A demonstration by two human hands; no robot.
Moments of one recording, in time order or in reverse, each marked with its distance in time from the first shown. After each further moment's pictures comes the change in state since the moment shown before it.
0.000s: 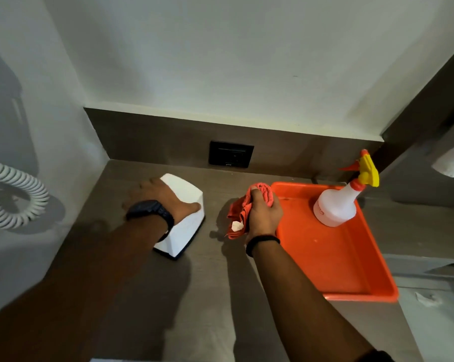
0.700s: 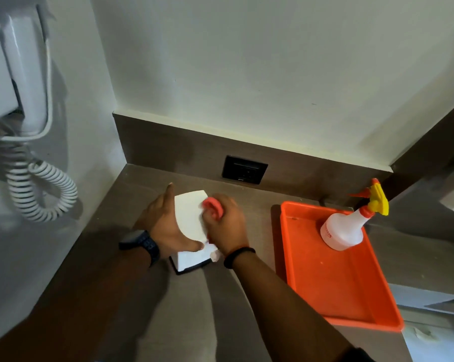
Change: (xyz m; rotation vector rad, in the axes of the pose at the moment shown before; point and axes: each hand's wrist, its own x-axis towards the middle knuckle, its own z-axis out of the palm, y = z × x) left_hand -0.039 -0.029 -0.005 -0.217 0.054 0.179; right_hand -0.034 0.027 0.049 -0.790 -0.542 -0.521
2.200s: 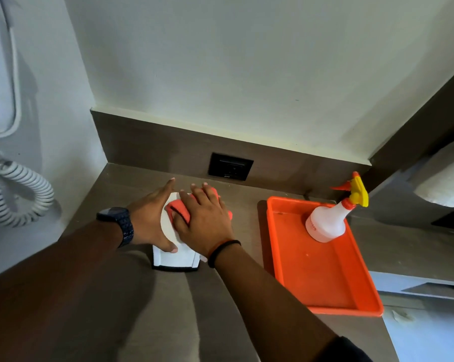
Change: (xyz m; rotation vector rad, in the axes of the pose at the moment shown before) left_hand 0.034 -0.018 -0.015 0.069 -0.339 0.317; right_hand -0.006 -0.020 -0.002 -0.598 -0.197 -0.269
